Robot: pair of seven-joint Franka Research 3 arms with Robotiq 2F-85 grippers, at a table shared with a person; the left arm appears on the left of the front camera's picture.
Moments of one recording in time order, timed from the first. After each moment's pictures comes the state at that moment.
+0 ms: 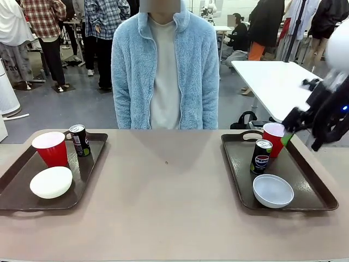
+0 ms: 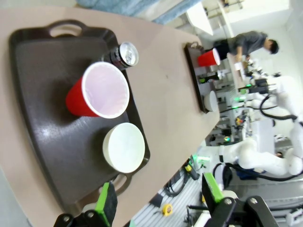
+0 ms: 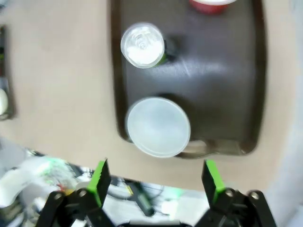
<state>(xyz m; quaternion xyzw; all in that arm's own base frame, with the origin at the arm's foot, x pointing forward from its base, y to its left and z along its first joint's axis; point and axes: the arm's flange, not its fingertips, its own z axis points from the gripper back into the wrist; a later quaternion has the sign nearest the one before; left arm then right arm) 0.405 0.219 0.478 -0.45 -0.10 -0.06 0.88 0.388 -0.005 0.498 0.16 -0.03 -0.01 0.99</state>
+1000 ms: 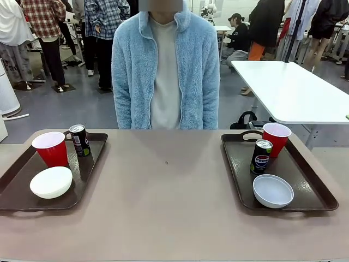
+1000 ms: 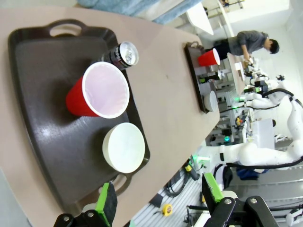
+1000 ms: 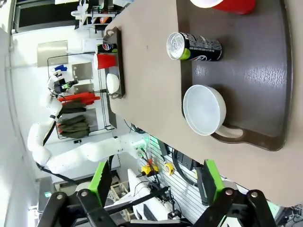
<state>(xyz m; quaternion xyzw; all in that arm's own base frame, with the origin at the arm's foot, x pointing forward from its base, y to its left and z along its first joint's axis) 0.405 0.219 0.478 -0.45 -0.10 -0.06 0.88 0.358 -0.189 0.473 0.49 -0.03 -0.04 0.87</state>
